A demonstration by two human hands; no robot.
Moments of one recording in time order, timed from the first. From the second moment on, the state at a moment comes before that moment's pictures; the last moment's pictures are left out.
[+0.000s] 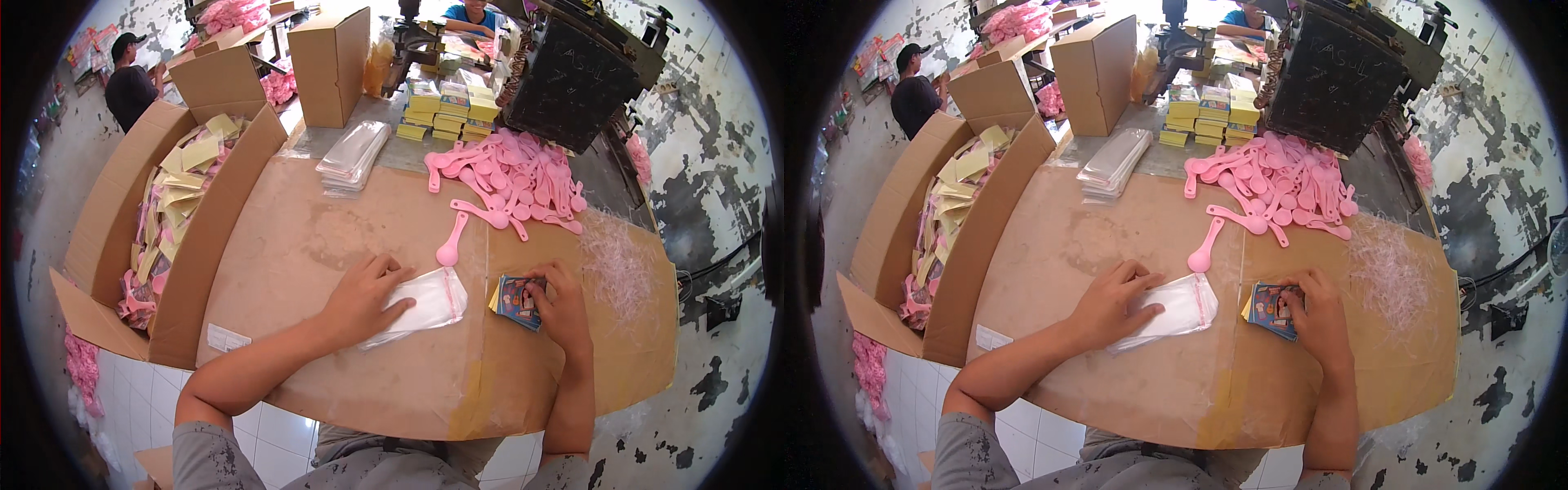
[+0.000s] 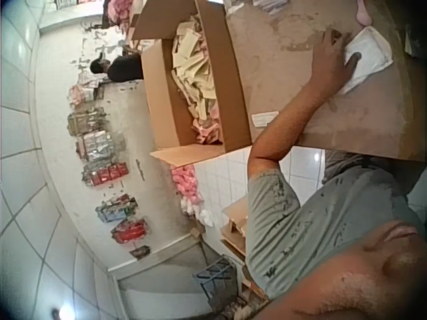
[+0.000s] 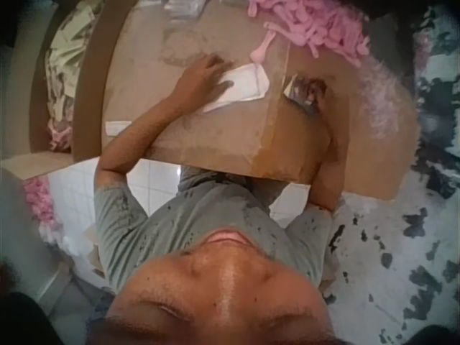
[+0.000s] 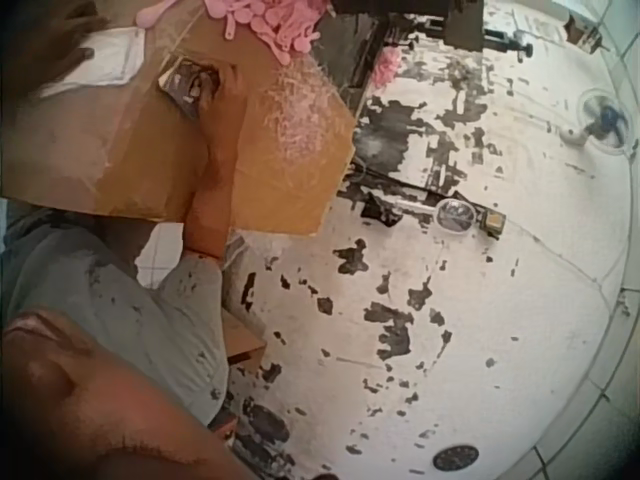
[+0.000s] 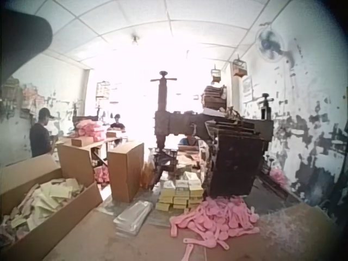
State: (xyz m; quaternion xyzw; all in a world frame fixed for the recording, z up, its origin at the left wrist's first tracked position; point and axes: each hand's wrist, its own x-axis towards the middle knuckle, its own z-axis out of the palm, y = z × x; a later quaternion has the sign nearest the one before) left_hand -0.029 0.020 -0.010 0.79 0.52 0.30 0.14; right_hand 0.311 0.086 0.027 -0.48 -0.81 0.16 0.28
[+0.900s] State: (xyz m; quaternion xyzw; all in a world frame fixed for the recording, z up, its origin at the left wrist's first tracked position) left_hand -0.028 0.005 0.002 0.49 0.39 0.53 0.58; right_hand 0.261 0.052 -0.003 -0.35 -0.81 0.26 0.39
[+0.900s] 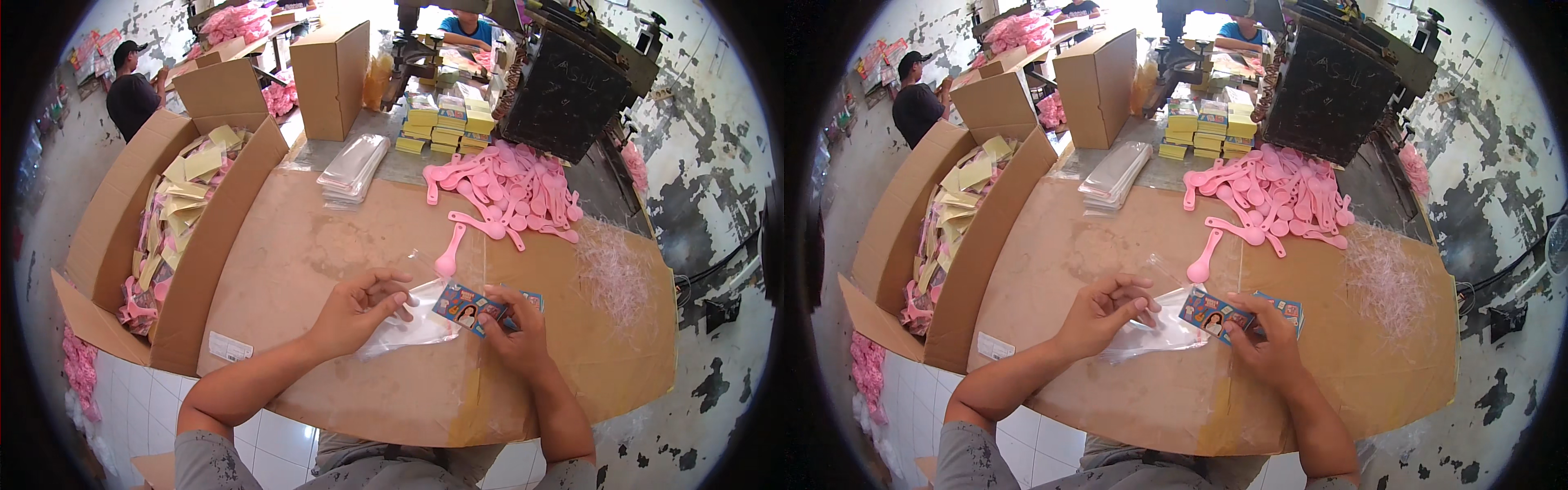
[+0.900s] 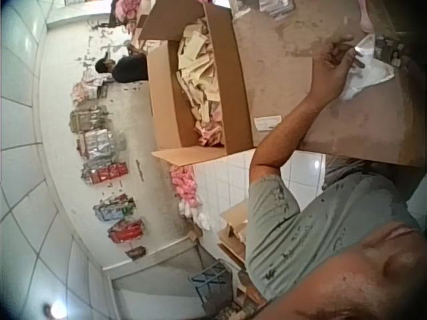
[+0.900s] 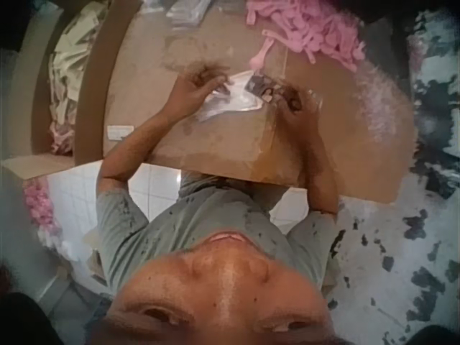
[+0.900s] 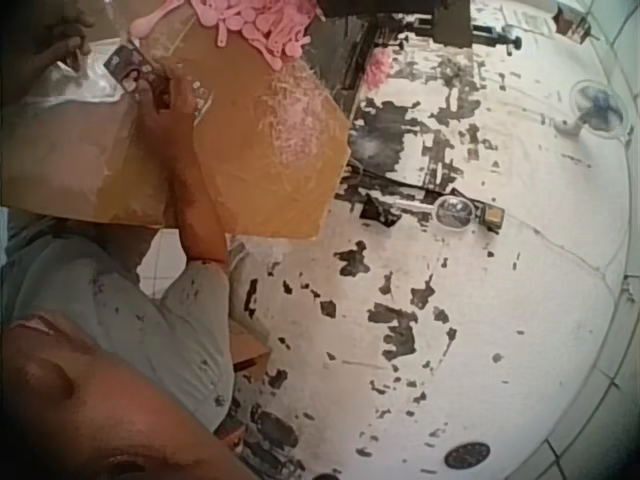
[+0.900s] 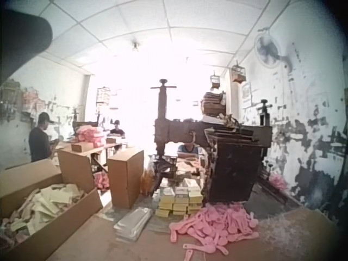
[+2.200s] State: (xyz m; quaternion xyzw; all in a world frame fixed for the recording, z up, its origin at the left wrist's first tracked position) left_hand -0.014 -0.013 0.005 0.66 0.43 0.35 0.51; right_hand 0.235 0.034 0.026 -0.30 -0.84 0.31 0.34
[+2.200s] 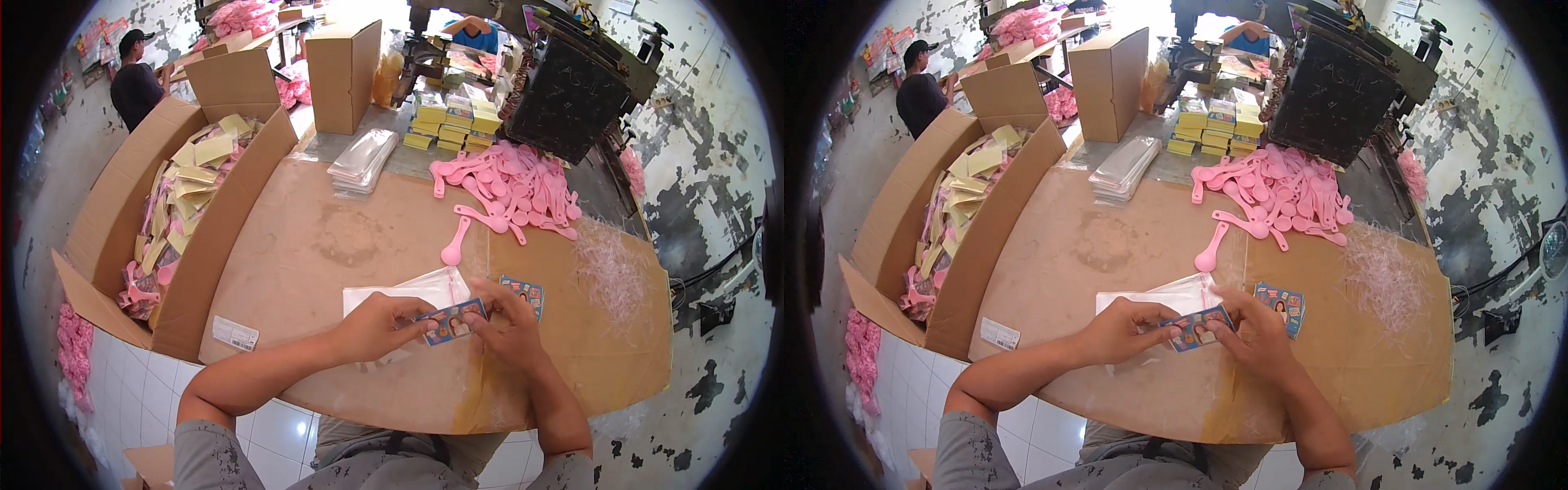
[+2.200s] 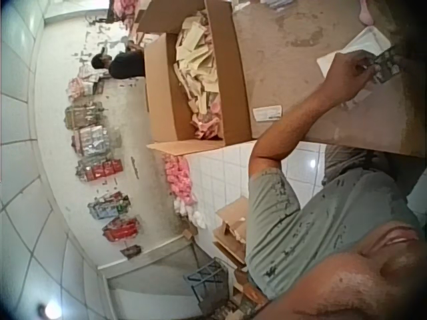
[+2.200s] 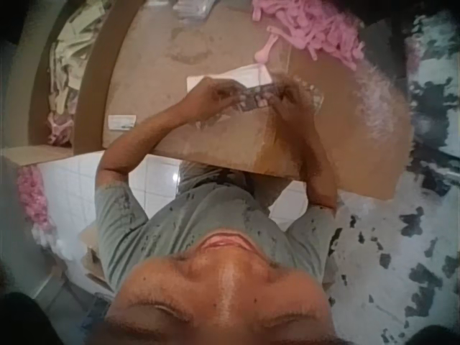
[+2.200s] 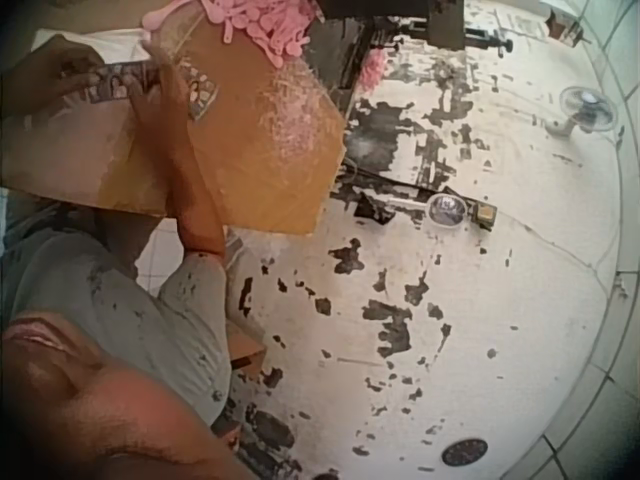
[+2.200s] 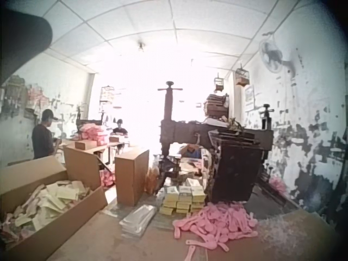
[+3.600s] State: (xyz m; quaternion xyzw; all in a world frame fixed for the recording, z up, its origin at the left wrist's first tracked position) left_hand -0.012 -0.014 -0.002 0.56 0.30 0.46 0.61; right_hand 0.199 0.044 0.063 -0.18 -0.85 0.38 0.31
